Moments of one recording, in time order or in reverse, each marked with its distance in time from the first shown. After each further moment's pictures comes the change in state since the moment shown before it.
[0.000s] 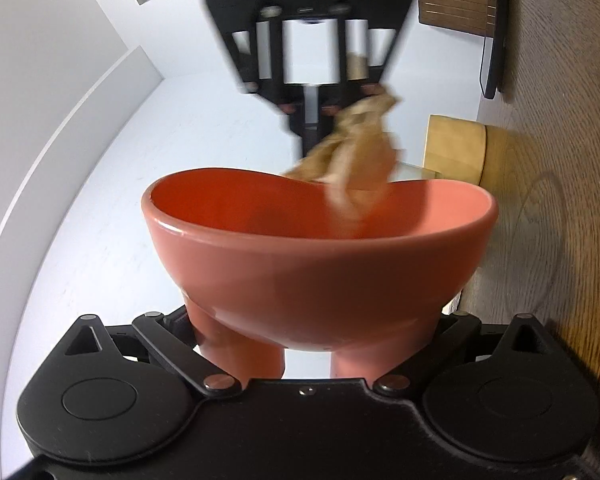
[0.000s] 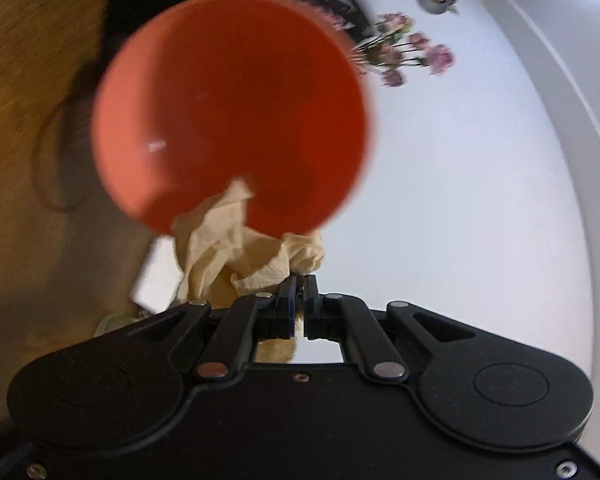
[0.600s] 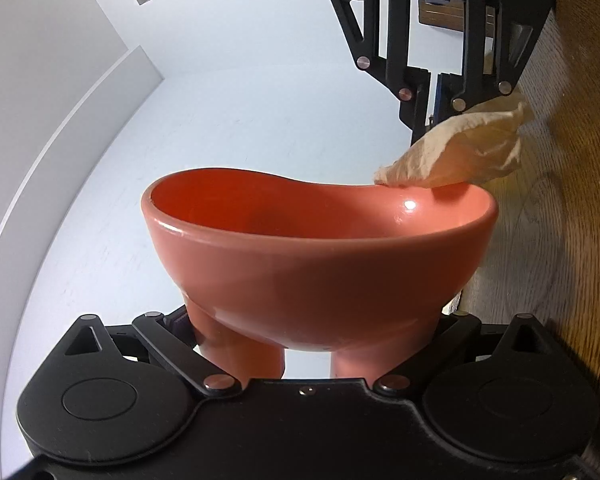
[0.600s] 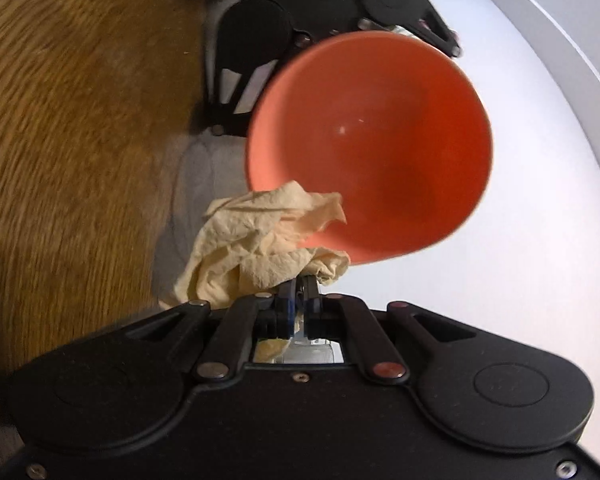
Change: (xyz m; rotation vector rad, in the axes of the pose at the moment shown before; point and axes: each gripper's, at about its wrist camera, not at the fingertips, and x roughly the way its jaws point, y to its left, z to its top) left arm -0.001 -0.001 0.002 0.000 0.000 0.000; right arm -0.011 0.056 0.015 0.258 0.005 0.002
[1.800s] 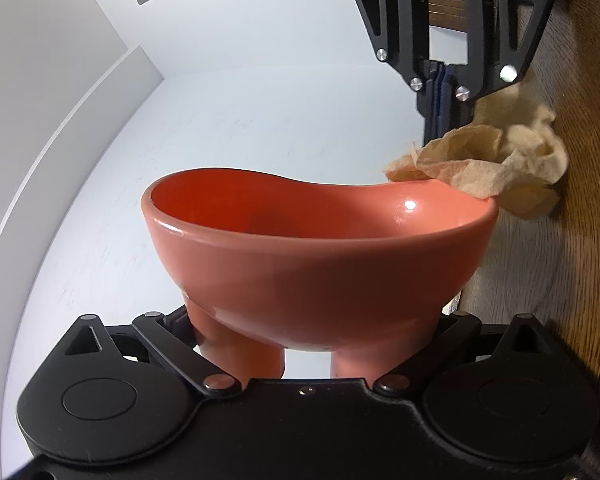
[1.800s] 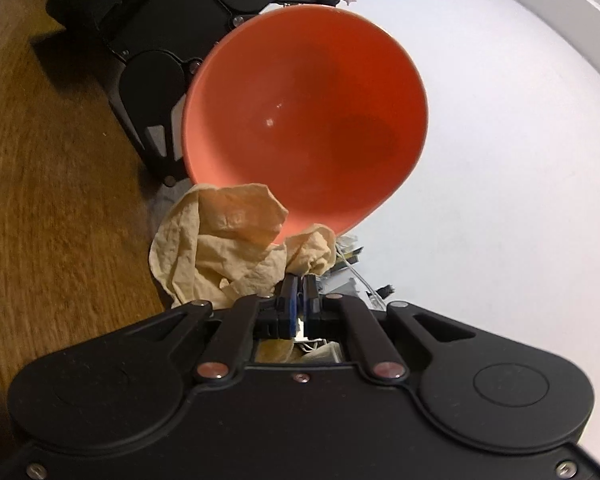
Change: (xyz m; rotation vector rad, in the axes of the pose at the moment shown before) left arm -0.002 -0.001 0.001 0.000 0.000 0.000; right arm 0.009 -0.040 -0.009 0.468 -0.017 0.111
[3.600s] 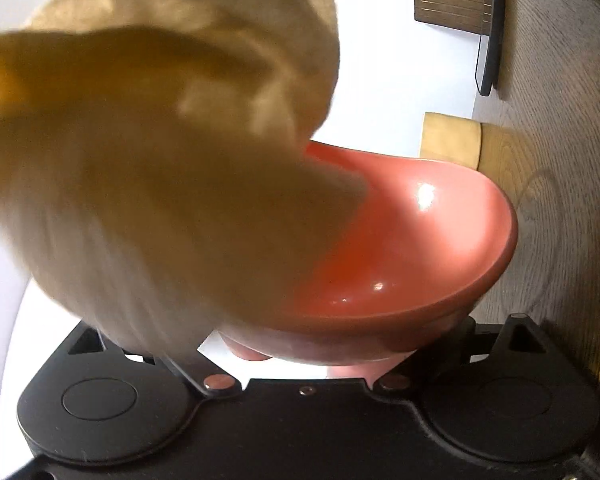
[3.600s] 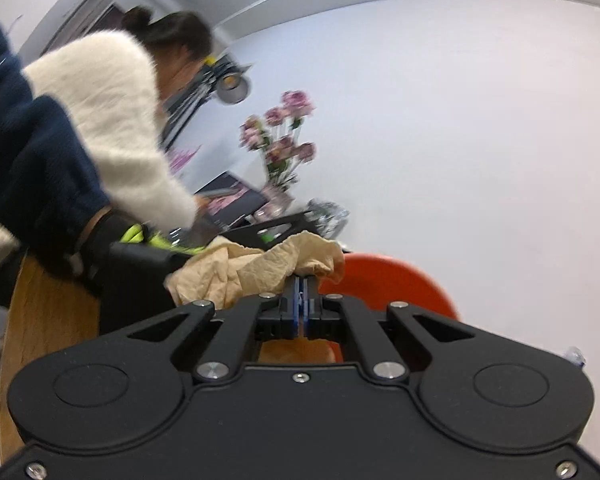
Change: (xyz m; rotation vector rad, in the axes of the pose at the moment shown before) left arm -0.010 -0.007 0.005 0.001 0.008 -0.018; right arm -0.062 -0.039 0.081 0.583 -0.348 0.135
